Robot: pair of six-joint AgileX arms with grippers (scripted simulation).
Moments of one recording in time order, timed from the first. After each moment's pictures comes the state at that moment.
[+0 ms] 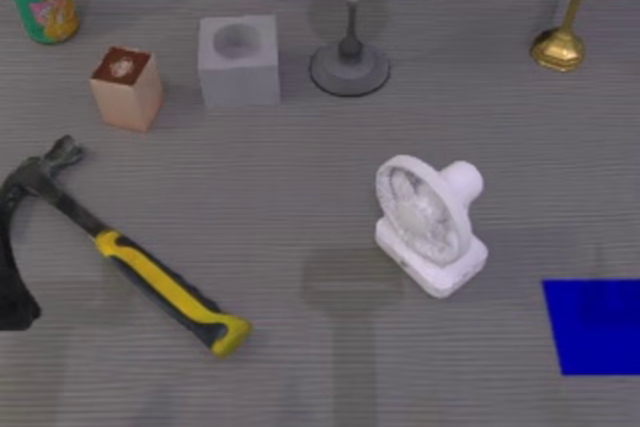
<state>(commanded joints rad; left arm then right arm) 0.00 0.00 0.00 0.00 0.00 0.00 0.00 0.00 0.00 0.00 0.00 0.00</state>
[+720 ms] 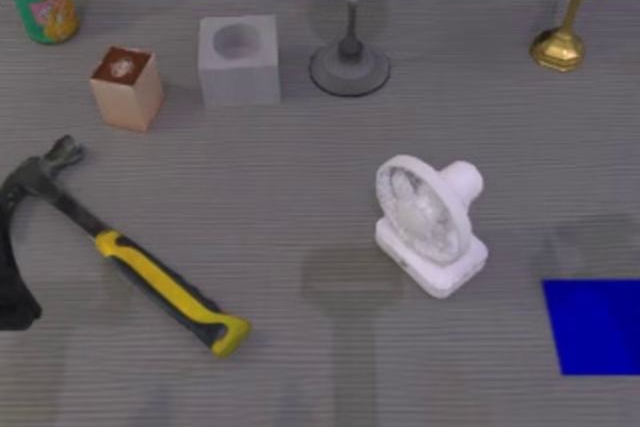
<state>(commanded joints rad) 0.00 0.00 0.00 0.00 0.00 0.00 0.19 0.56 0.53 -0.43 -0.01 -0.05</state>
